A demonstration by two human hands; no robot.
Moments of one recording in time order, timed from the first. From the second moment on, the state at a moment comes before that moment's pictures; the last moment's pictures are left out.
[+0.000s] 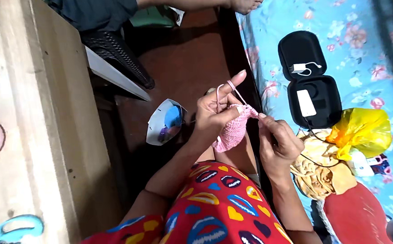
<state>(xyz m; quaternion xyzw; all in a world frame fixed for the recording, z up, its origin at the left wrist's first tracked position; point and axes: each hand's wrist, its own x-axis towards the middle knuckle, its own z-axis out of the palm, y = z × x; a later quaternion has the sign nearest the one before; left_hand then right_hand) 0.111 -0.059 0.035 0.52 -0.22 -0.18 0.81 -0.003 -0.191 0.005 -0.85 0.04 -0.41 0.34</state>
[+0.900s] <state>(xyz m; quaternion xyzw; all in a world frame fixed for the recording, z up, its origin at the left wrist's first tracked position) 0.107 -0.067 0.034 0.64 -0.29 -0.08 0.71 -0.005 -0.199 0.014 -0.71 0.12 -0.22 0.66</state>
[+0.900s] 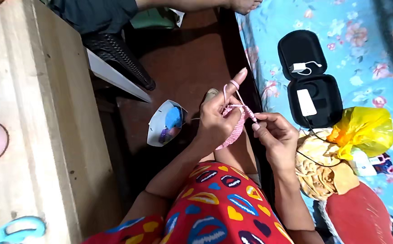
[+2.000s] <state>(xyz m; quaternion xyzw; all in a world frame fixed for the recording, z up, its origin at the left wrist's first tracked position) 0.125 -0.064 0.035 0.47 -0.19 -0.35 0.79 -0.019 -0.214 0.003 -0.80 0.03 -0.32 0.51</state>
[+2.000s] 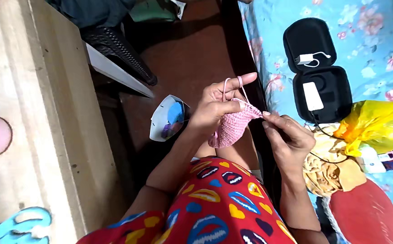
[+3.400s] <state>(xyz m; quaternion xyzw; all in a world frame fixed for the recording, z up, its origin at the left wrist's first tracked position) 0.111 -0.073 0.034 0.50 -0.23 -0.25 0.79 -0.019 -0.212 -0.001 -0.84 0.03 -0.40 0.37</state>
